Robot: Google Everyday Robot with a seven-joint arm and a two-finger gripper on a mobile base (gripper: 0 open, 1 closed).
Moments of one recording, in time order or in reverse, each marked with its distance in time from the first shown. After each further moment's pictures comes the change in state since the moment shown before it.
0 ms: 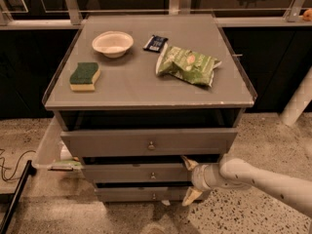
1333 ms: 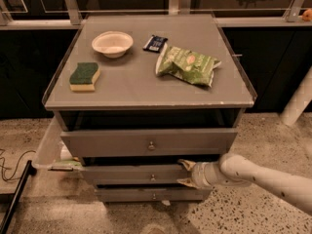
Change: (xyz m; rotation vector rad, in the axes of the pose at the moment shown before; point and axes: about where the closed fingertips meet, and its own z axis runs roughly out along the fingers) arm -0.008 -0.003 -0.004 -0.011 -0.012 -0.013
